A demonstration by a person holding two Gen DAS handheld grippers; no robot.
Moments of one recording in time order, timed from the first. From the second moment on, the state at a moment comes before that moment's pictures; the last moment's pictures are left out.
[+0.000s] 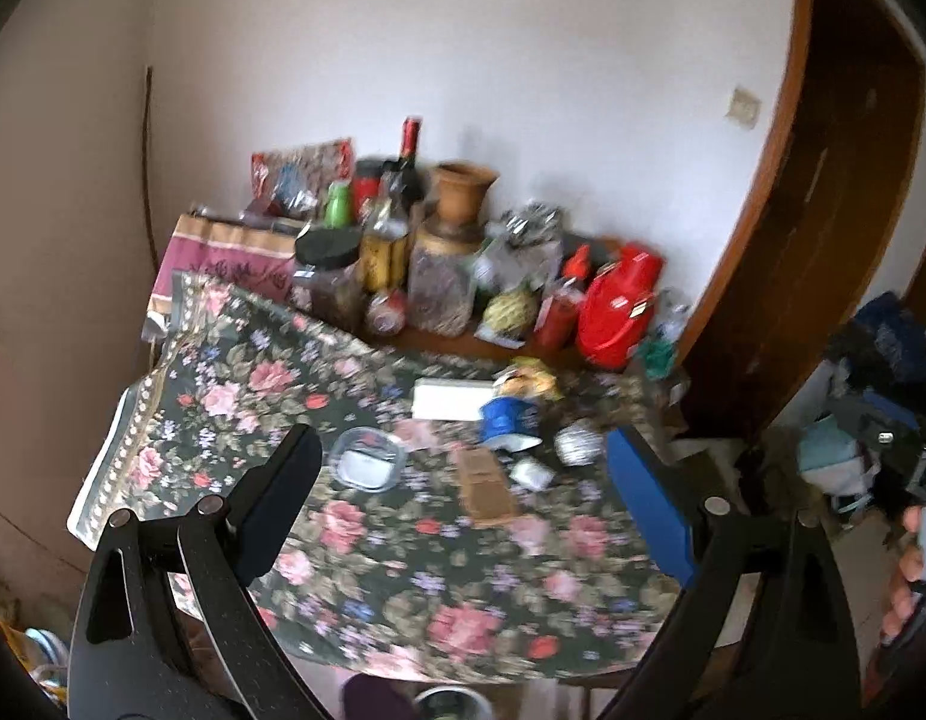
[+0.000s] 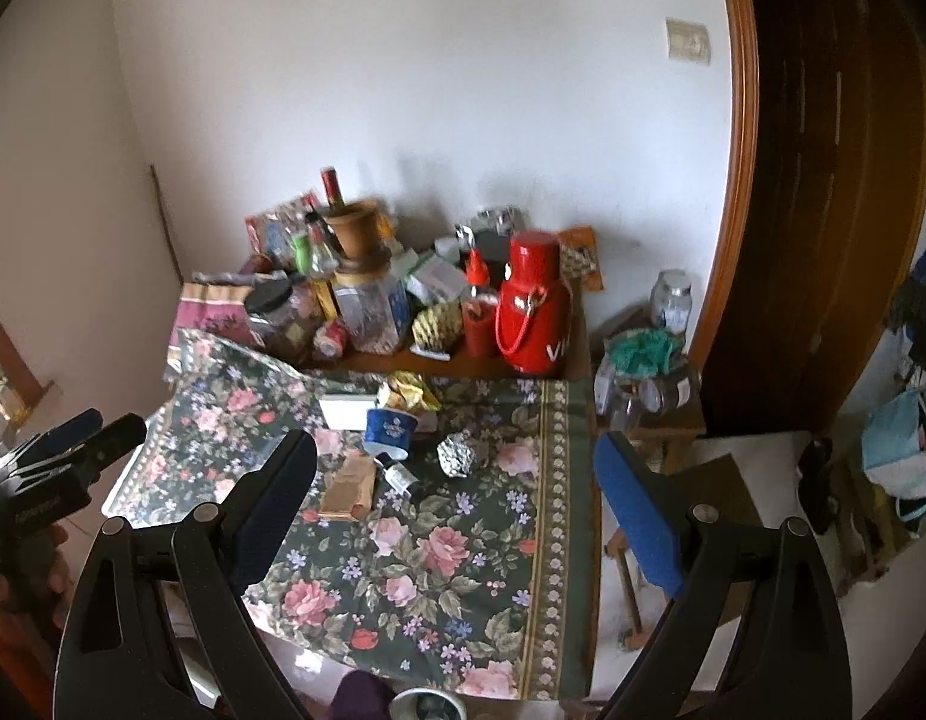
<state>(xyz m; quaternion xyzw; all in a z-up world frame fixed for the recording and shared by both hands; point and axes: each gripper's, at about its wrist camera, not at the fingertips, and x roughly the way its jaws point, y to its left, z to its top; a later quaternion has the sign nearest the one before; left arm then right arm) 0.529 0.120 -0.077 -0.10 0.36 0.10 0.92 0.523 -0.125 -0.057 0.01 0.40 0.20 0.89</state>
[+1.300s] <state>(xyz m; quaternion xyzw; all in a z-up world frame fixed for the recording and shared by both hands) 0.676 0.267 -0.313 -0.16 0.58 0.03 0.80 0.671 -0.035 -0.296 0.06 0.62 0.06 0.78</state>
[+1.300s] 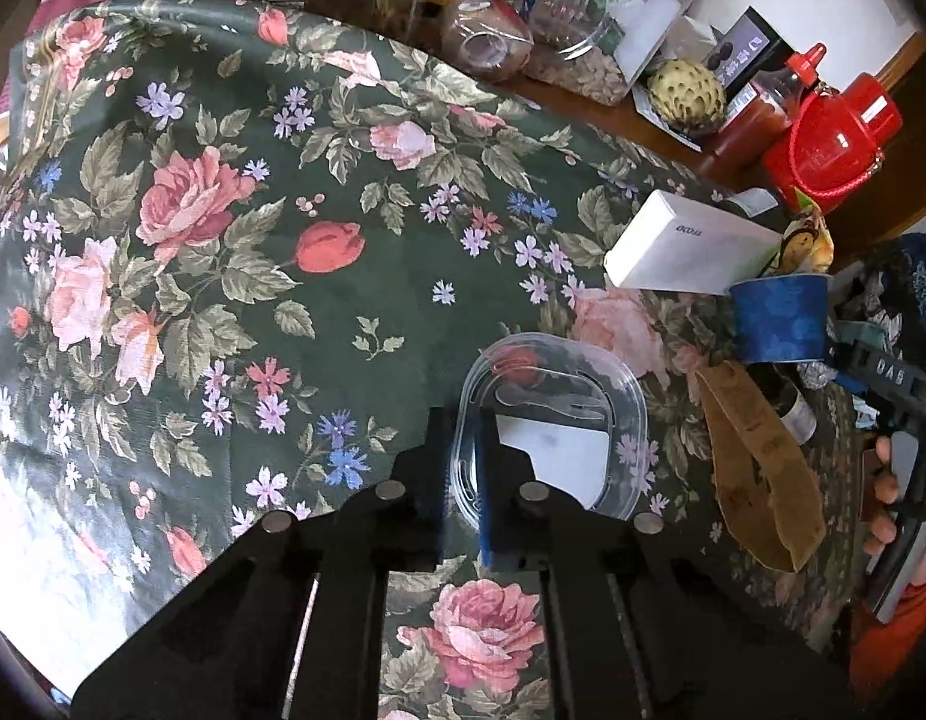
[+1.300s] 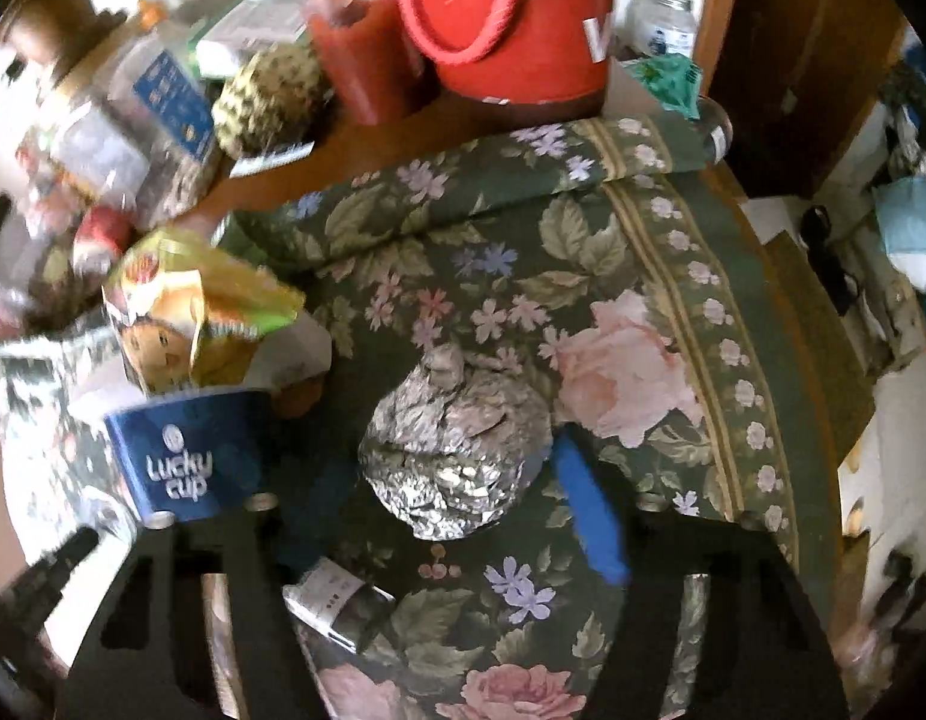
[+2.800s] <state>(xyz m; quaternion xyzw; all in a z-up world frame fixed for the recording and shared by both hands) 0.478 0.055 -0.016 -0.10 0.27 0.05 0.96 0.487 -0.159 -0.014 0.04 0.32 0.24 0.92</state>
